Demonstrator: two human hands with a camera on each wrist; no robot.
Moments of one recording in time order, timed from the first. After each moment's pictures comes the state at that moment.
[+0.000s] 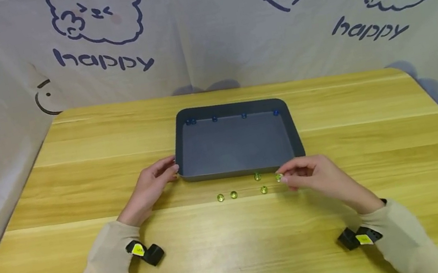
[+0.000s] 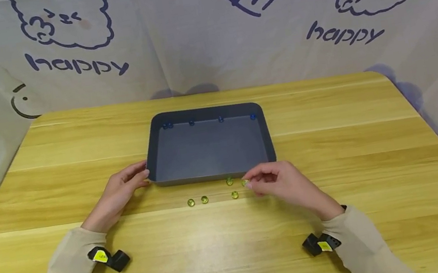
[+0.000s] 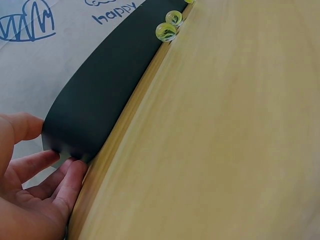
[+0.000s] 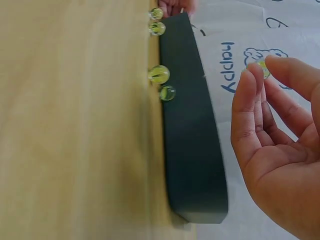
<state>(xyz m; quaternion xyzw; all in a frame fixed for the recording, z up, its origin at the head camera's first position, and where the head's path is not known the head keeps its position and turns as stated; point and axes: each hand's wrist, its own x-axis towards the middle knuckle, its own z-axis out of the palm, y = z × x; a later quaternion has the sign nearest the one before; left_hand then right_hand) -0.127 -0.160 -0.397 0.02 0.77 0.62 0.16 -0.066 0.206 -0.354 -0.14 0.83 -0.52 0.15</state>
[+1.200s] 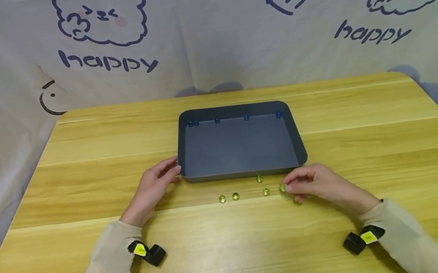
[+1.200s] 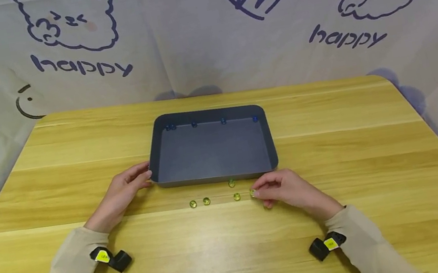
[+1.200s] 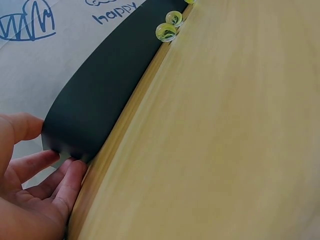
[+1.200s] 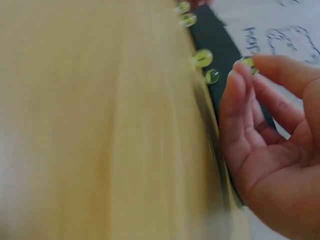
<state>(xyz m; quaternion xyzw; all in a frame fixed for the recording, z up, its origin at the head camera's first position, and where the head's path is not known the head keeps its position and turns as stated) -0.126 -0.161 -0.398 0.02 0.77 0.61 0.16 -0.077 0.220 -0.389 -0.11 0.77 -0.59 0.23</state>
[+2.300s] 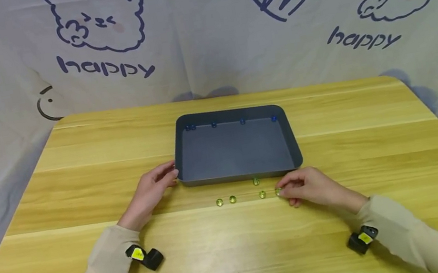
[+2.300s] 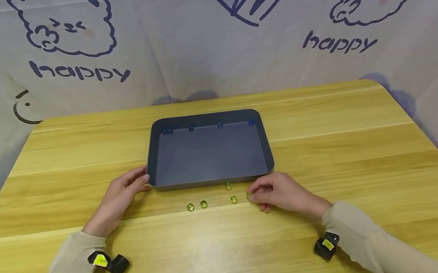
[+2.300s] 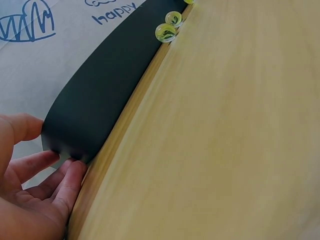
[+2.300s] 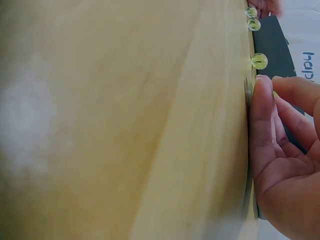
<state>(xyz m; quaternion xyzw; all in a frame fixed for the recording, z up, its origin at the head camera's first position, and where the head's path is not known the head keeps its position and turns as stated) -0.126 -0.160 -0.399 0.03 0.78 0.61 0.15 -0.079 0.214 -0.393 -0.14 0.82 -0.51 0.21</state>
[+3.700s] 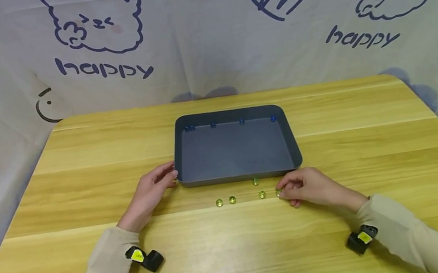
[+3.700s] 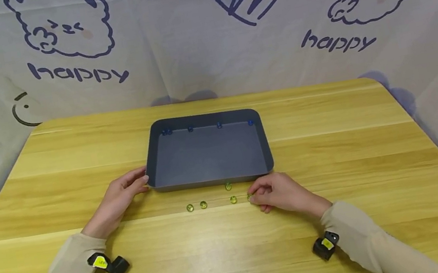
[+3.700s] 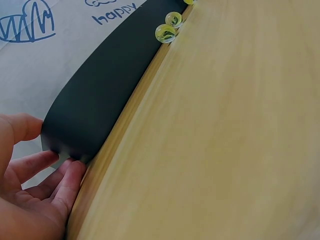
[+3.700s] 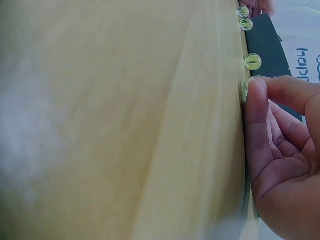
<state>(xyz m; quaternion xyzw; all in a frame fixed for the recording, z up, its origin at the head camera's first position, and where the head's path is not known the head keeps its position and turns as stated) -0.126 -0.159 -0.401 0.03 0.77 0.61 0.15 -0.080 0.215 -0.393 -0.13 0.83 -0.50 0.23</state>
